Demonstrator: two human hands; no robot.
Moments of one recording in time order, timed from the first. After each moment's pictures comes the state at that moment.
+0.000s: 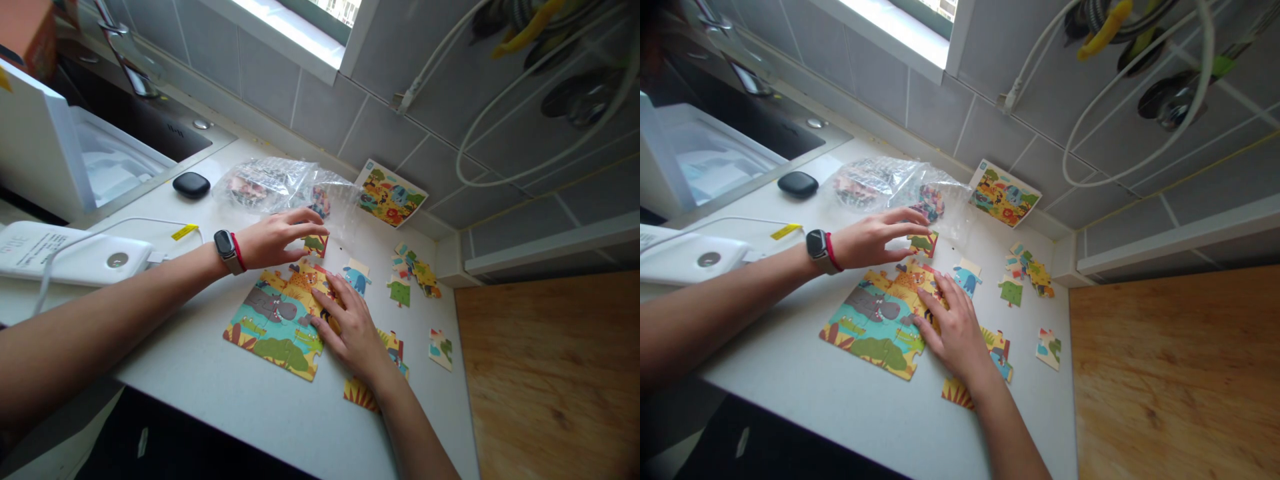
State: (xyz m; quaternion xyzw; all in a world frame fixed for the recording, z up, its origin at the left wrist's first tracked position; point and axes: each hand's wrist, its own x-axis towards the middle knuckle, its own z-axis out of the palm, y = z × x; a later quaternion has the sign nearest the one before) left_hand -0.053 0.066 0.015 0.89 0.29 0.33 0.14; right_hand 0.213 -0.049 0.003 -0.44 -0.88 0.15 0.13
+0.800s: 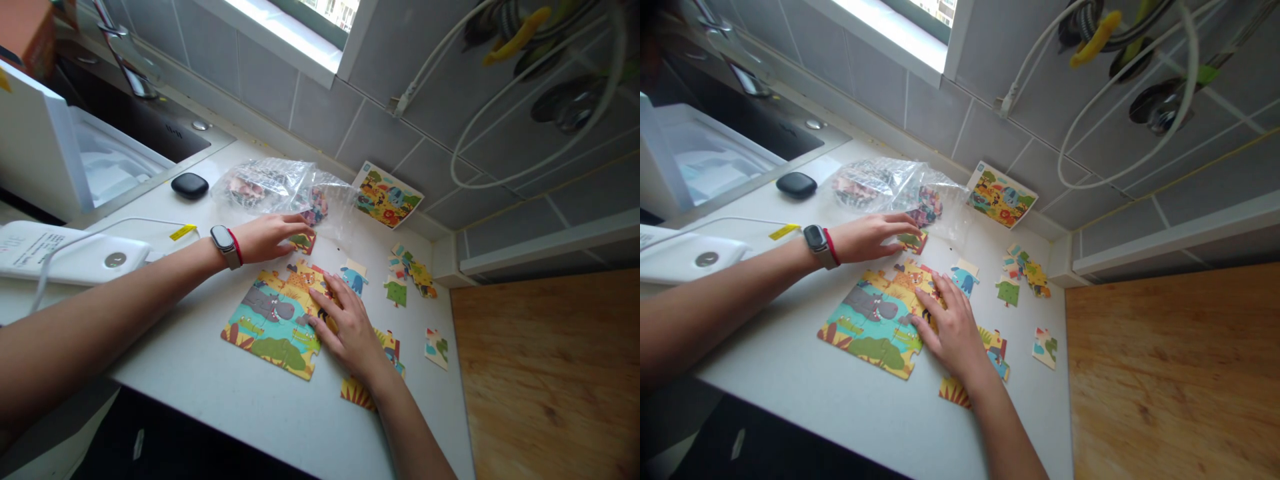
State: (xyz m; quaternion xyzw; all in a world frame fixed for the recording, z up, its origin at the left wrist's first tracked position) left_hand -0.066 0.079 0.003 0.90 0.32 0.24 0.17; right_hand 0.214 -0.049 0.003 -0.44 -0.87 0.17 0.12
